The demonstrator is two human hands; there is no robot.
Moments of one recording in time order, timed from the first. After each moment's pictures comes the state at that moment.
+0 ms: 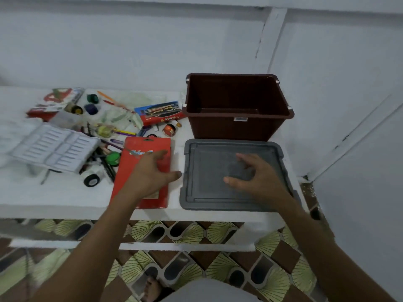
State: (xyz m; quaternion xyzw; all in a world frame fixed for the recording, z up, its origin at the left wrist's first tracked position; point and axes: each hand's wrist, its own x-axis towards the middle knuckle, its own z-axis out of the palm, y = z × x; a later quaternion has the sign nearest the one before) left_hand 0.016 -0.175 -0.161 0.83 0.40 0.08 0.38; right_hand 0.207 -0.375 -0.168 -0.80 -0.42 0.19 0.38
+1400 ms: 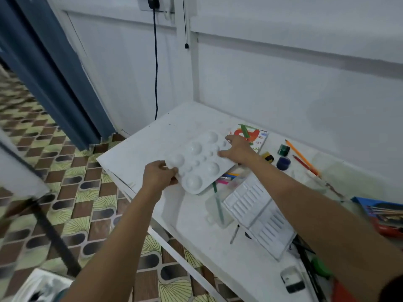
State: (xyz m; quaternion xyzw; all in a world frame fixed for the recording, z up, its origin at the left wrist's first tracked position) left_hand -0.310 0.175 -0.175 0.41 0.66 0.40 0.49; right_hand -0.062 0.236 -0.175 -0.68 -0.63 0.30 0.24
